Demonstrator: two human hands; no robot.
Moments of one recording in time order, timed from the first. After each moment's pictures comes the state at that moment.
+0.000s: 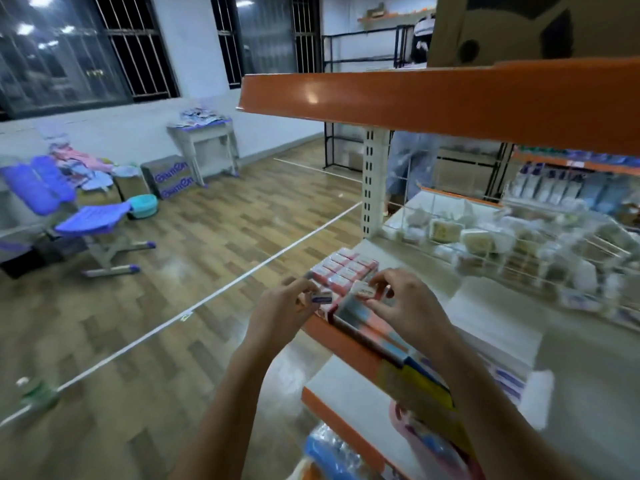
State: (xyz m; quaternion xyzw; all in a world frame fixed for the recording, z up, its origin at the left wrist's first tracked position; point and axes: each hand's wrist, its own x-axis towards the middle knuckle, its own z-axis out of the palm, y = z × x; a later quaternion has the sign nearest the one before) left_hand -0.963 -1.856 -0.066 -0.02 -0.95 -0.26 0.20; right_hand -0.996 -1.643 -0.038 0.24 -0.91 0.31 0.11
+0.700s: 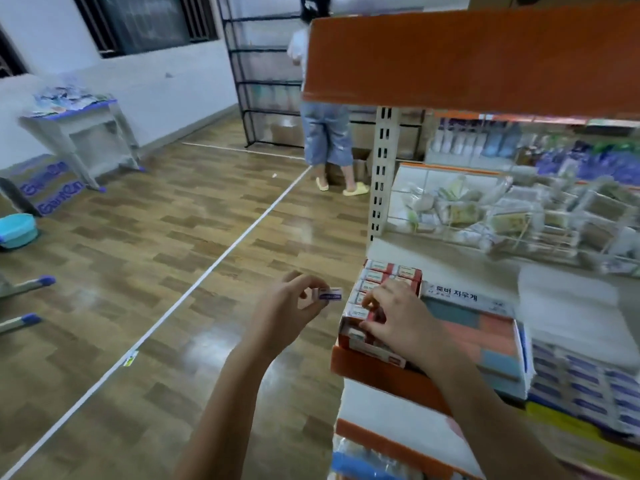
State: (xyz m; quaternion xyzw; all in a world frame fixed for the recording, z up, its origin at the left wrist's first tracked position) left_hand -1.085 -1.972 -0.071 -0.21 -0.92 -0.31 0.12; right_hand -1.061 -1.769 -0.079 0.10 -0.97 0.20 0.04
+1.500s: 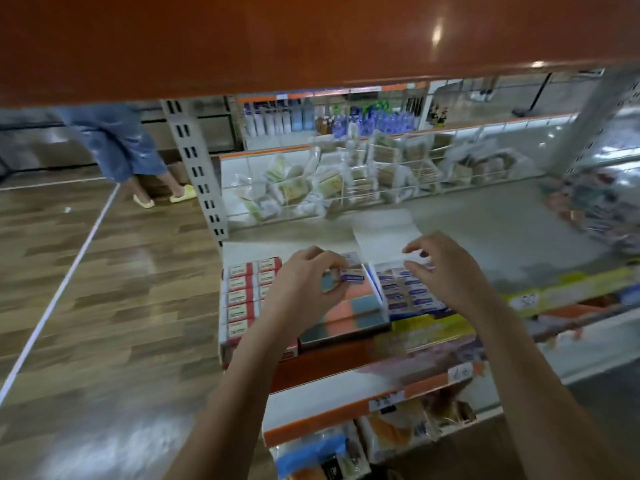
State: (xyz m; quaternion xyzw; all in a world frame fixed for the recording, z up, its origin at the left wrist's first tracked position) left_hand -1.077 -1.806 -0.042 -0.50 -0.81 -0.30 -0.02; right_hand -0.941 -1.615 -0.048 -0.25 -0.94 0.17 0.17
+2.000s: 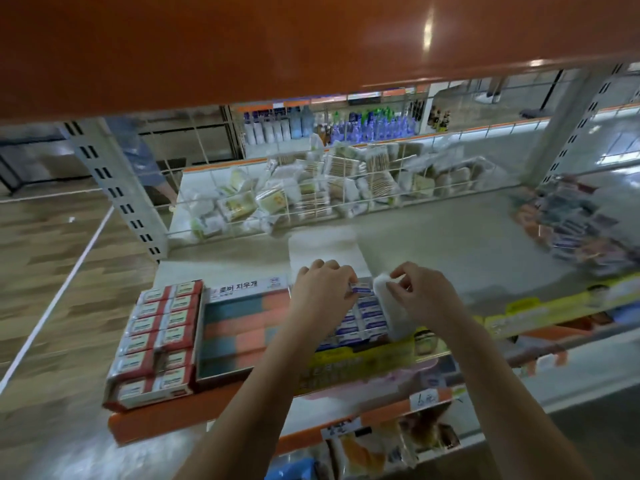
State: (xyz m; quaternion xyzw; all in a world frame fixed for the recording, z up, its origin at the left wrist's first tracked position) left_hand -1.016 -1.649 -0.066 -0.48 -0.87 -0.12 0.00; right_hand -0.906 -1.515 -0.077 -0.32 -0.91 0.23 0.10
